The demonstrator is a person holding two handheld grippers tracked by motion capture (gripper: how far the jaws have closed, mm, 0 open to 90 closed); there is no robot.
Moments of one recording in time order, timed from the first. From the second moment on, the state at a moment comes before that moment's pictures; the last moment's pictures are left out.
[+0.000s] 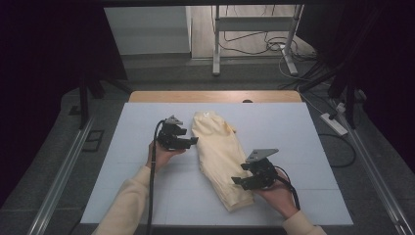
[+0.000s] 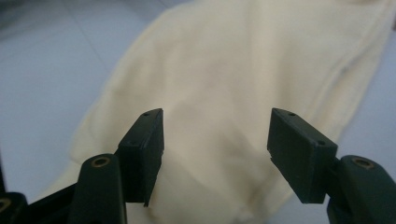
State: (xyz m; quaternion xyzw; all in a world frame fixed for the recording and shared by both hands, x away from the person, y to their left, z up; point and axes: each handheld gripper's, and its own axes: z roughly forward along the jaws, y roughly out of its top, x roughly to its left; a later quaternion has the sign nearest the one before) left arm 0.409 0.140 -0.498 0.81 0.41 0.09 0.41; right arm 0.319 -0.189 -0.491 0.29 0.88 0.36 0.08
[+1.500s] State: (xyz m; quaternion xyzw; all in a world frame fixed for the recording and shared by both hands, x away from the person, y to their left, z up) left arm 0.410 0.140 -0.500 0.81 0.41 0.09 0.40; right arm 0.316 -0.187 -0.511 0.30 0.90 0.32 0.01
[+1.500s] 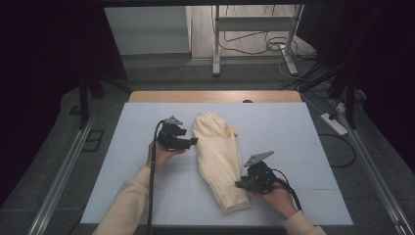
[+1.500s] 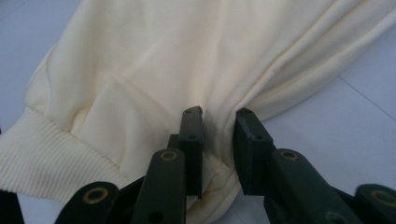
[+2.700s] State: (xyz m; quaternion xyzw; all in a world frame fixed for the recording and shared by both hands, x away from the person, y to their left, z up) left arm 0.410 0.141 -0.498 0.81 0.41 0.09 0.41; right arm 0.313 -0.182 -0.500 0.28 0.89 0.37 0.05
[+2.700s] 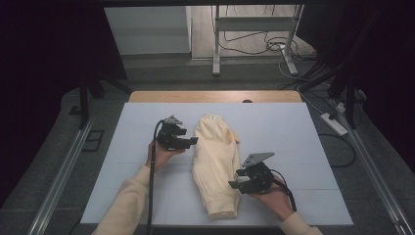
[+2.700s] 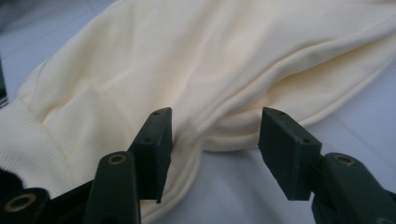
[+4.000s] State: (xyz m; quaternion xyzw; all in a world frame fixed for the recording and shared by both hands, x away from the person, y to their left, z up) left arm 0.412 0.138 -0.501 0.82 0.40 0.08 0.40; right arm 0.372 -0.196 -0.483 0.31 0.86 0.39 0.11
